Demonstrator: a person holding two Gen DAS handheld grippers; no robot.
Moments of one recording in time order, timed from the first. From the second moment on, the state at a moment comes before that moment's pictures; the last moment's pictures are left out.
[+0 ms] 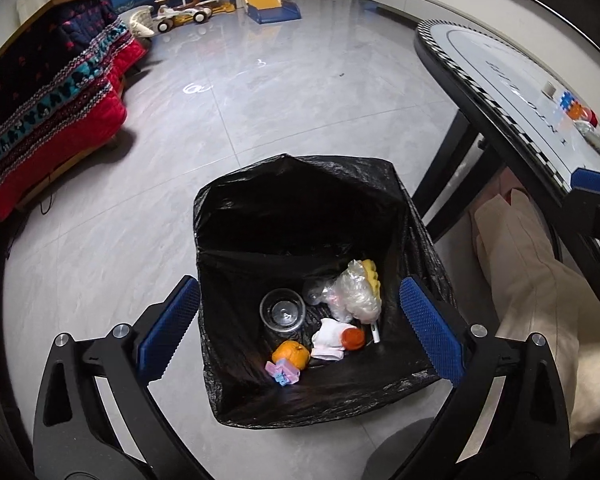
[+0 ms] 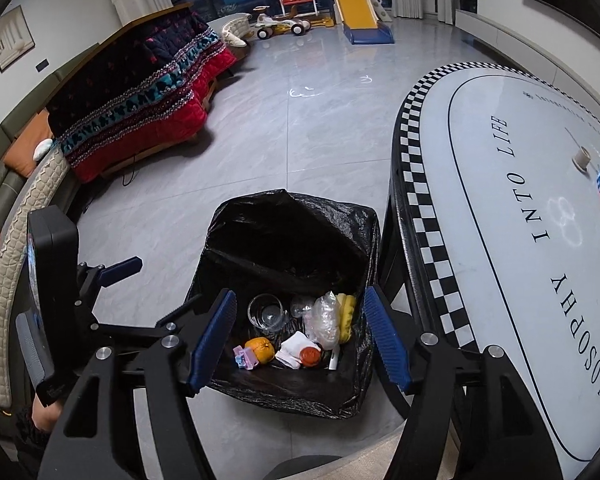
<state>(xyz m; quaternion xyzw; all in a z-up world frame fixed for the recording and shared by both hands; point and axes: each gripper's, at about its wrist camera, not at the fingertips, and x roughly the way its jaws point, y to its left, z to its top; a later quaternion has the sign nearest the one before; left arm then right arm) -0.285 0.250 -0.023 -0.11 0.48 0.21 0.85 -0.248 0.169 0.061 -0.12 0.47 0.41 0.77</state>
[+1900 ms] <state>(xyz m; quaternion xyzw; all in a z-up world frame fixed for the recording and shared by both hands) 0.009 0.062 0.030 0.01 0.46 -0.02 0.89 0.025 -0.104 0.031 0.16 0.55 0.11 0.81</state>
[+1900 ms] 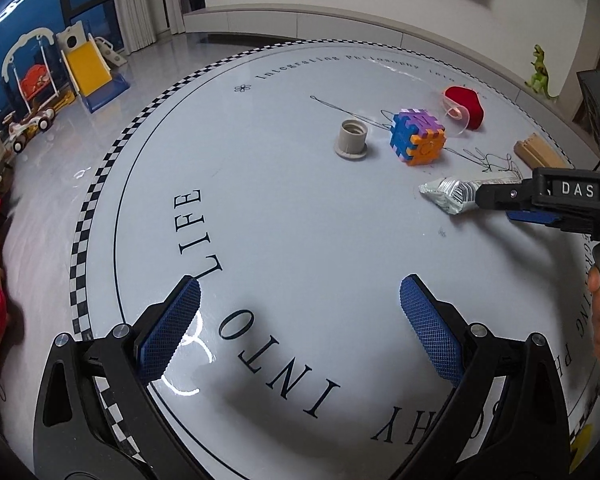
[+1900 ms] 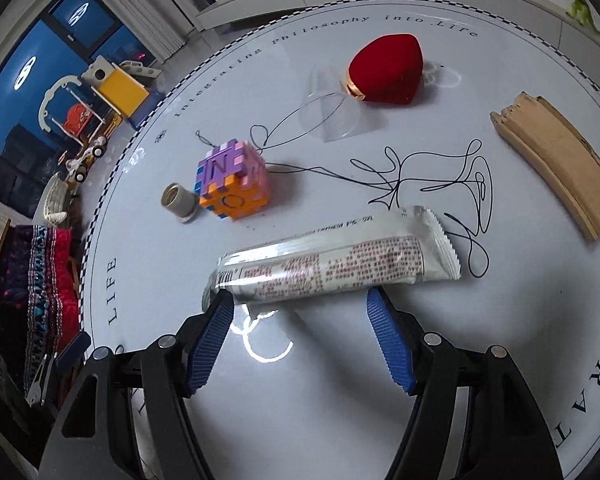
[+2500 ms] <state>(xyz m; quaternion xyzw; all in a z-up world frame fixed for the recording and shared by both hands) 0.045 0.057 0.029 0.03 0.46 -0.02 0.89 0.080 -0.118 0.035 0.23 0.55 0.09 0.80</state>
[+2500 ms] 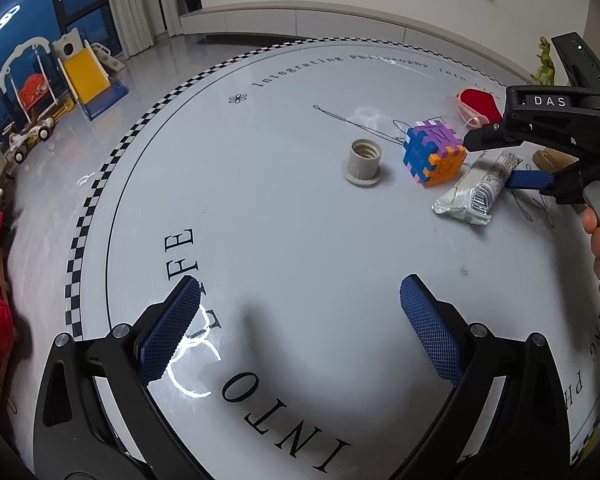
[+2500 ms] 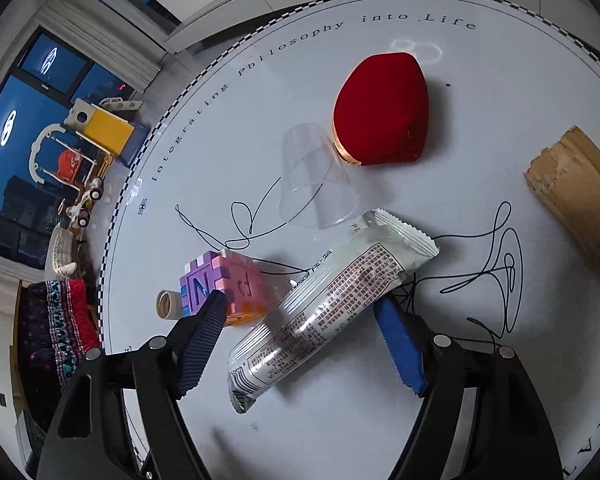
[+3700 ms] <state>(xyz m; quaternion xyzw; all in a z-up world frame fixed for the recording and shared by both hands) 0.124 0.007 0.011 0.05 0.44 -0.08 0.89 0.081 -0.116 0.046 0.10 0.55 0.12 0.82</state>
